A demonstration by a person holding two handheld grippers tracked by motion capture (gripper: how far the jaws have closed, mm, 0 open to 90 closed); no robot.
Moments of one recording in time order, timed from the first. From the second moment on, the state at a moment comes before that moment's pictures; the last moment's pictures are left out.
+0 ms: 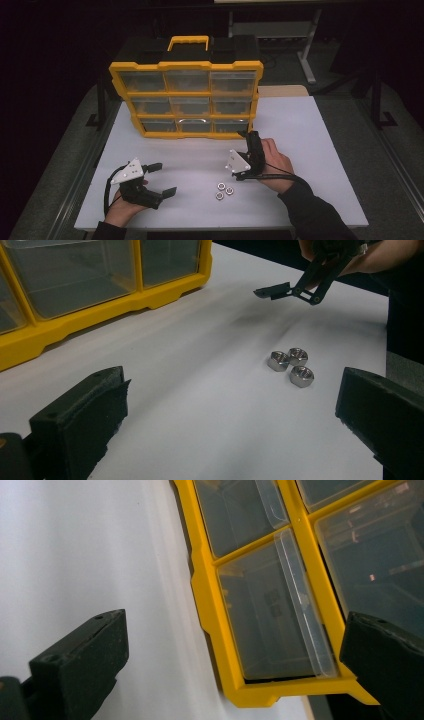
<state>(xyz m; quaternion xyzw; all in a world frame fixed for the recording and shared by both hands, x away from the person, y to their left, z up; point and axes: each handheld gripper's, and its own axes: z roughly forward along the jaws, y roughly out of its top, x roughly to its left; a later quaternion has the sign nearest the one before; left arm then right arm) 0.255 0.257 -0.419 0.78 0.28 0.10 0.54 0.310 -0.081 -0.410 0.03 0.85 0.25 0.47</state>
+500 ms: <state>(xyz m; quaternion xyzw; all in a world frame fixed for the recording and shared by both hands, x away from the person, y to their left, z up) 0.255 0.256 -0.420 0.78 0.29 0.10 0.54 0.305 -0.074 -0.409 -0.01 0.84 0.21 0.50</state>
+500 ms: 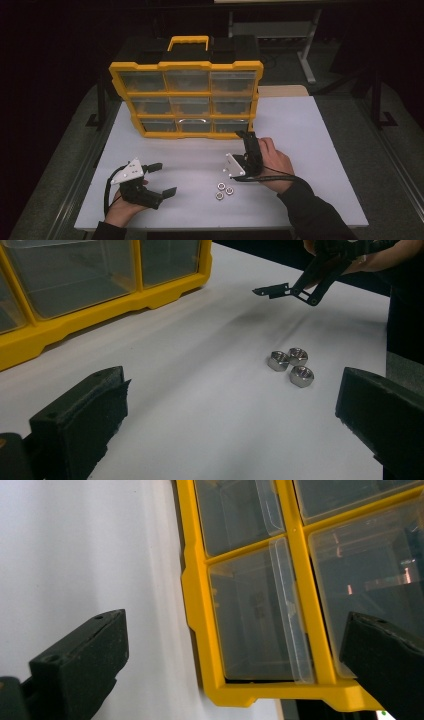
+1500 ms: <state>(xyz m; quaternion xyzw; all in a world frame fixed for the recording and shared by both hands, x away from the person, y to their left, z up) 0.255 0.256 -0.419 0.78 0.28 0.10 0.54 0.300 -0.066 -0.421 -0.08 0.81 0.13 0.56</state>
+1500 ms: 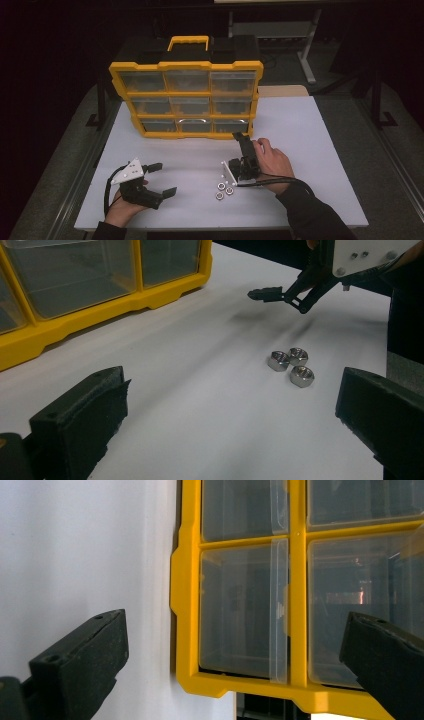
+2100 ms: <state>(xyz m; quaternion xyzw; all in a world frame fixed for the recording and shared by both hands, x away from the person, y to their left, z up) 0.255 0.256 -0.419 0.78 0.28 0.10 0.54 0.297 -0.063 -0.422 -0.06 0.80 0.14 0.58</state>
